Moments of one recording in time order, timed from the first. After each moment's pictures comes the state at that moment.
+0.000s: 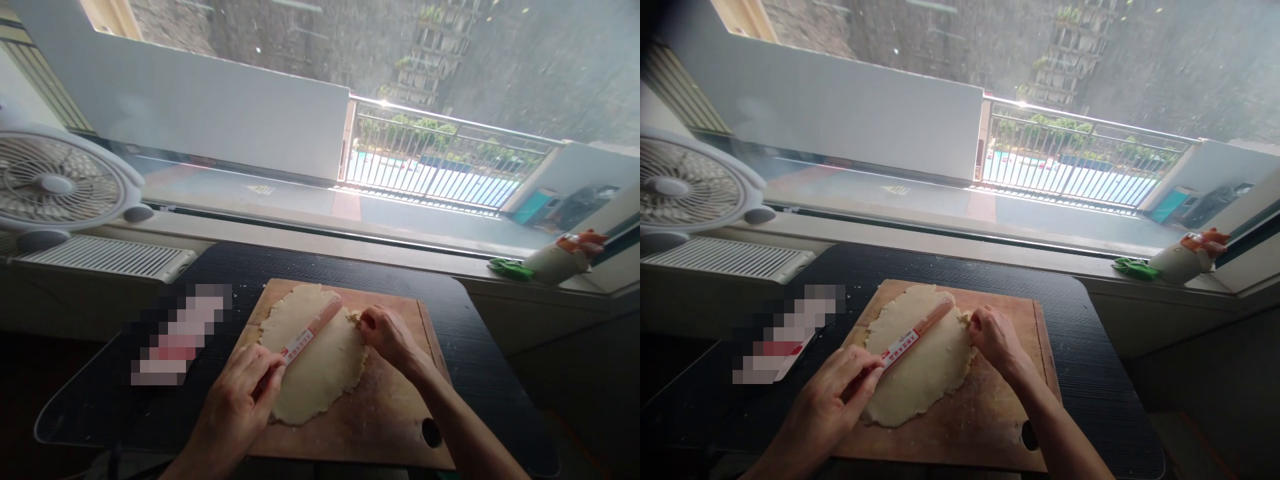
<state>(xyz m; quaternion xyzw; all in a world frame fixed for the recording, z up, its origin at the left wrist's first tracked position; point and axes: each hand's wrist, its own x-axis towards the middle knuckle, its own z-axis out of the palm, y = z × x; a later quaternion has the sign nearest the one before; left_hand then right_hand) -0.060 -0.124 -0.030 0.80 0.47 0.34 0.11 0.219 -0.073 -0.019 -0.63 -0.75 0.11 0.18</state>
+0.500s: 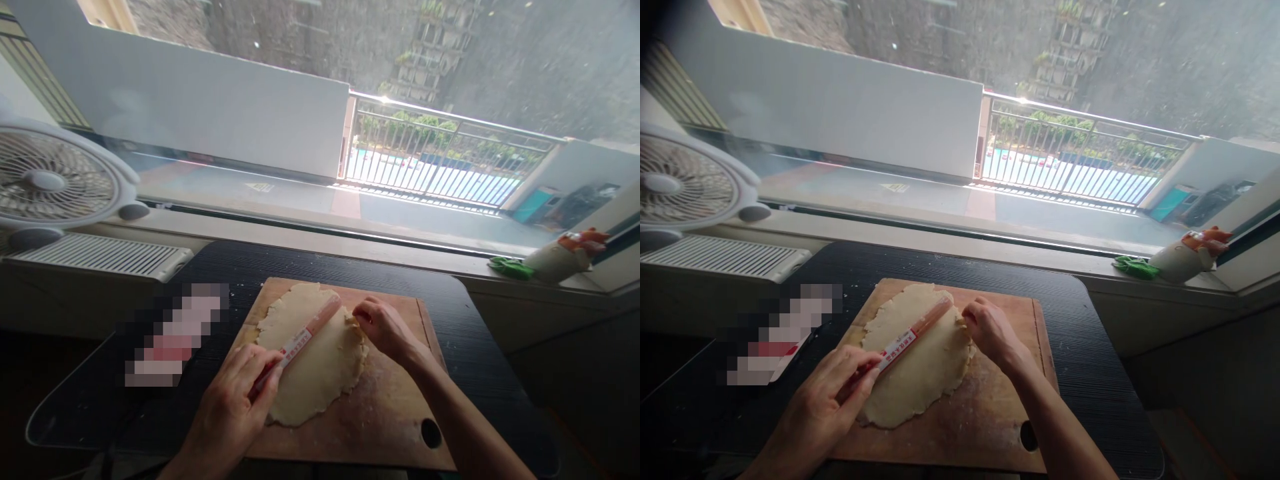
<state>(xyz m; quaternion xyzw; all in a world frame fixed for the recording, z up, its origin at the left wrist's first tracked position) -0.059 -0.123 -0.033 0.80 0.49 0.33 0.10 0.219 -0.064 -0.006 -0.58 -0.78 0.16 0.21</state>
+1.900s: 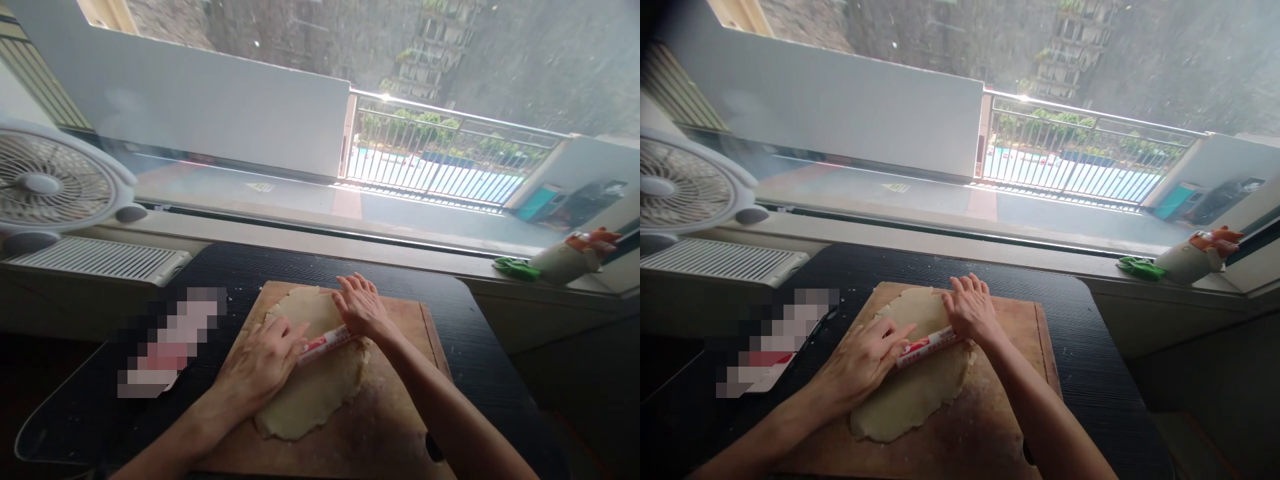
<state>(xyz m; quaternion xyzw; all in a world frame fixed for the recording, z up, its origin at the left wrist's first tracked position) -0.037 -0.072 -0.013 0.88 0.46 0.13 0.03 0.183 -0.016 -0.017 -0.62 -0.77 0.05 0.15</state>
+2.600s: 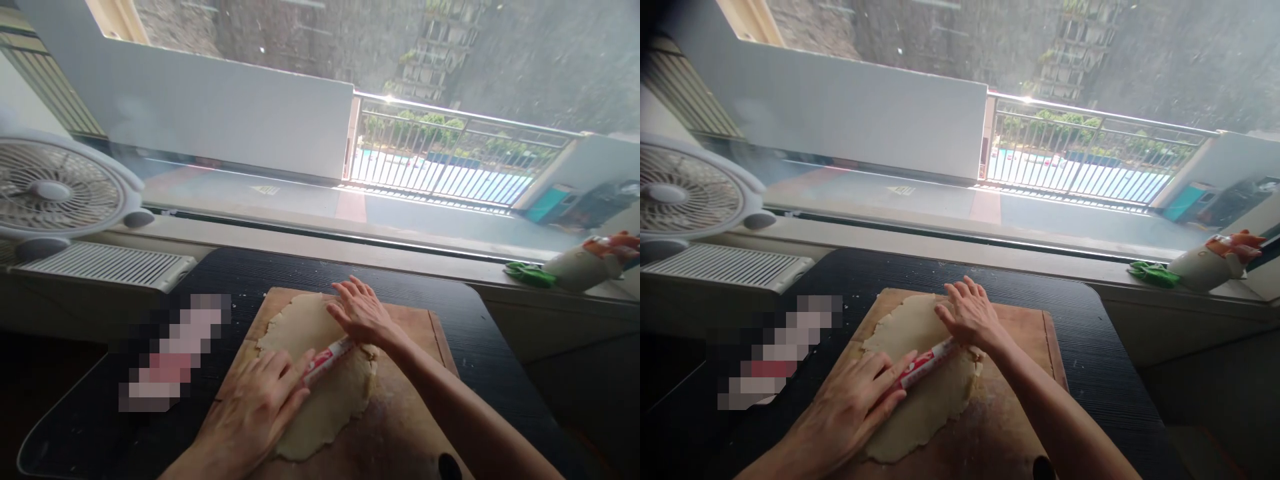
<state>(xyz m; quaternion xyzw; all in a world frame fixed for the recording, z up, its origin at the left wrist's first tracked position) -0.050 -0.095 -0.021 0.88 0.45 0.12 0.08 0.179 -0.001 -0.013 -0.55 -0.82 0.08 0.13</state>
